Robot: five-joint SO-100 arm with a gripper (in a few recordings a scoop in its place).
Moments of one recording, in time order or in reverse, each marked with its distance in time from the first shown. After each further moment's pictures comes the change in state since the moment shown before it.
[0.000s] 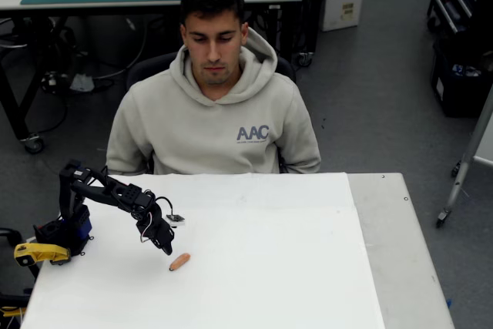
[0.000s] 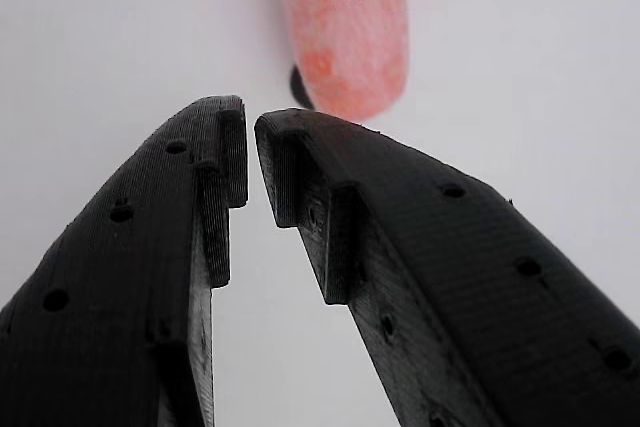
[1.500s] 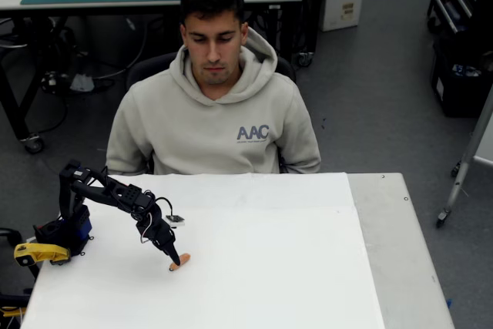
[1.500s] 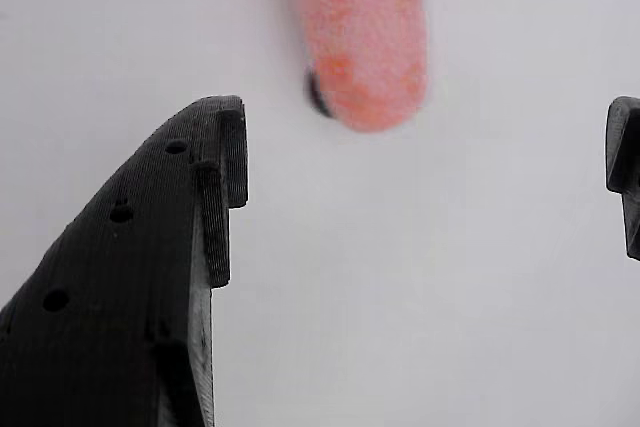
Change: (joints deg) arm -0.8 -3.6 -0.4 0.0 -1.0
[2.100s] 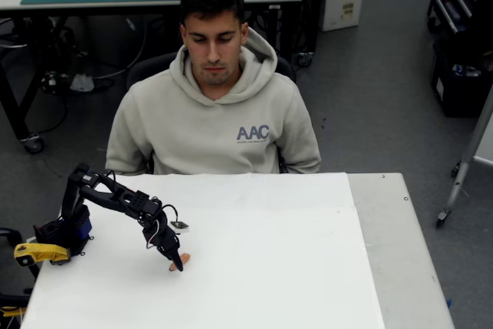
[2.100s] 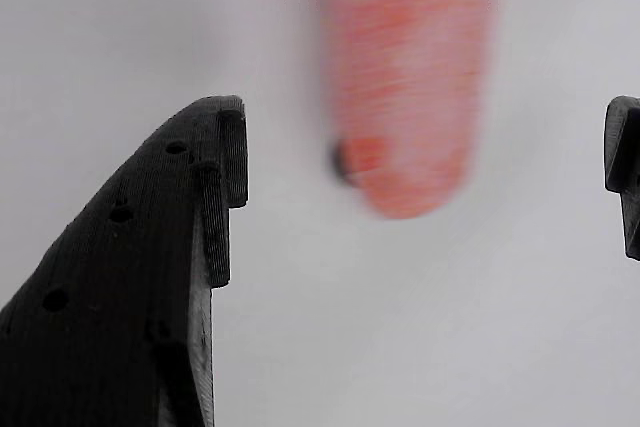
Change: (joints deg) arm -0.1 -5.5 -6.9 0.0 0.0
